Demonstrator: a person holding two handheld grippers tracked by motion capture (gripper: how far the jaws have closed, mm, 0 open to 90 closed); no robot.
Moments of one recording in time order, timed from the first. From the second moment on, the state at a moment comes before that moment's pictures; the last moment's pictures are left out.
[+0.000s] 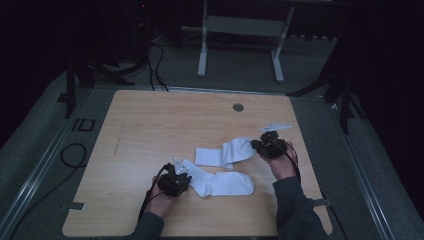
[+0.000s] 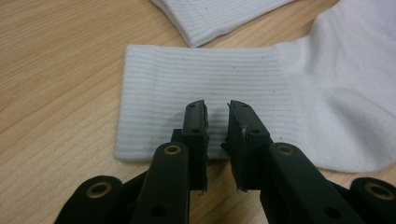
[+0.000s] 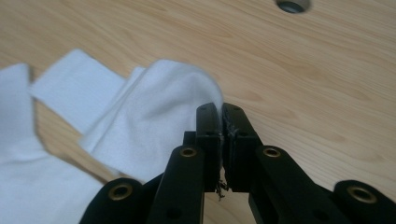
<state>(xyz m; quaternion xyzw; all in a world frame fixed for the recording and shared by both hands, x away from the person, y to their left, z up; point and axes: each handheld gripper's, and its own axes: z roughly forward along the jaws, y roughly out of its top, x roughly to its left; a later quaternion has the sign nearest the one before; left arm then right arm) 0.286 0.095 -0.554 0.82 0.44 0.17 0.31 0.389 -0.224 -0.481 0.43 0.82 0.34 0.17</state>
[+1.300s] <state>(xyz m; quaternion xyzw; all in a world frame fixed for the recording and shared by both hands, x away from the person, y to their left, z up) 0.286 0.095 -0.555 0.82 0.44 0.17 0.32 0.380 -0.291 -0.509 0.47 0.82 0.26 0.20</state>
